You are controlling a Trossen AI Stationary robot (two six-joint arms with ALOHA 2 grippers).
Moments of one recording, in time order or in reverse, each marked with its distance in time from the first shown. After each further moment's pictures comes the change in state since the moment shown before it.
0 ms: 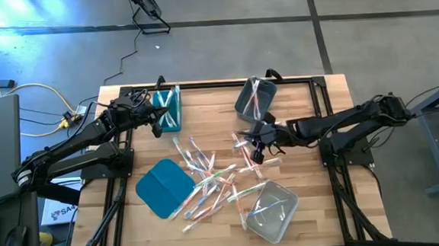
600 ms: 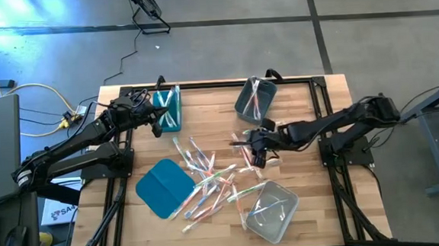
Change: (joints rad) left arm 0.000 0.000 0.000 0.000 -0.002 0.000; right arm -0.003 0.126 -0.002 -0.121 -0.038 -0.005
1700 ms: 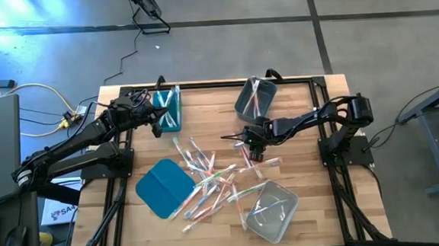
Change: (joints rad) left arm 0.000 0.000 0.000 -0.001 0.003 0.000; right arm -0.167 0.261 0.004 0.024 -0.095 -0.154
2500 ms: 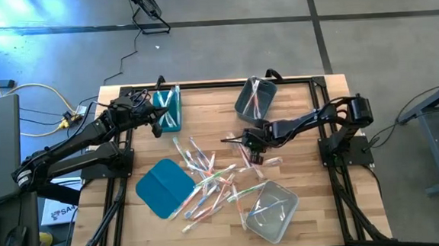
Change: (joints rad) left arm 0.000 0.000 0.000 0.000 -0.001 0.012; right arm 0.023 -0.001 -0.004 0.007 -0.006 0.002
